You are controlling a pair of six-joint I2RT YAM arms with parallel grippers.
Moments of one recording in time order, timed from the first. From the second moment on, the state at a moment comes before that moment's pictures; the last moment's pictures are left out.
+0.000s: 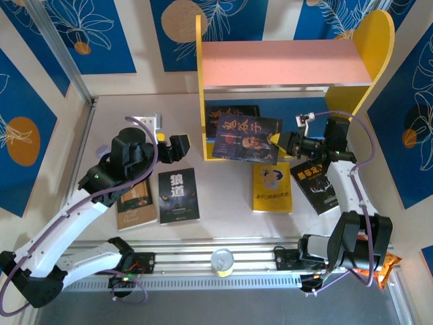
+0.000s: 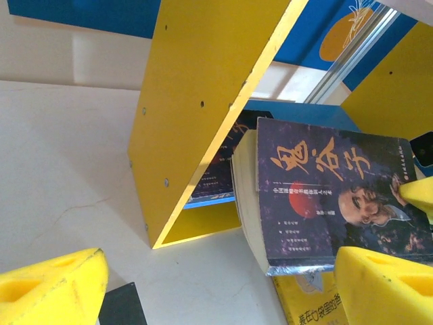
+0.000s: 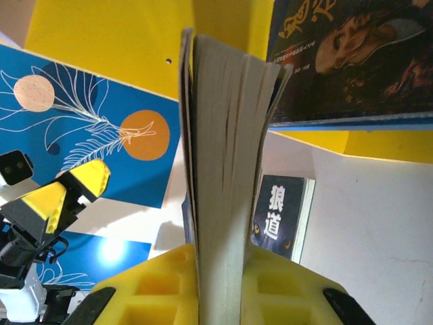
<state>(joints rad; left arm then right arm) -0.66 0.99 1.14 -0.50 -0.11 -0.47 -0.15 1.28 0.93 -0.27 -1.24 0.57</state>
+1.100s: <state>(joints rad) -0.66 1.00 1.16 -0.49 -0.07 -0.47 -0.10 1.72 1.26 -0.21 -1.26 0.49</state>
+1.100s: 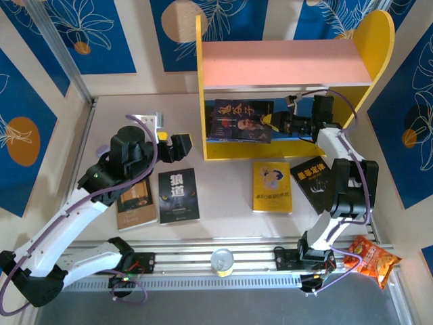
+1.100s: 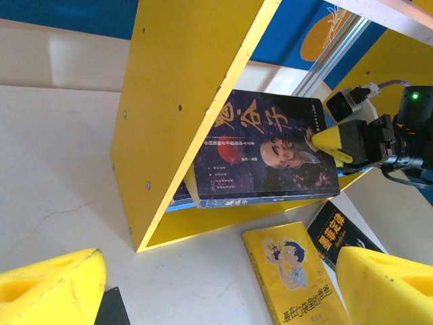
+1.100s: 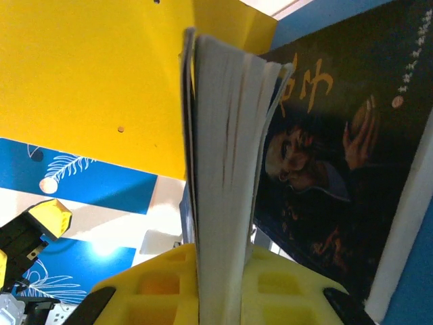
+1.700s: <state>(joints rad) -0.66 0.99 1.16 -0.49 -0.07 -0.47 -0.07 1.83 1.40 -0.31 -1.26 0.39</state>
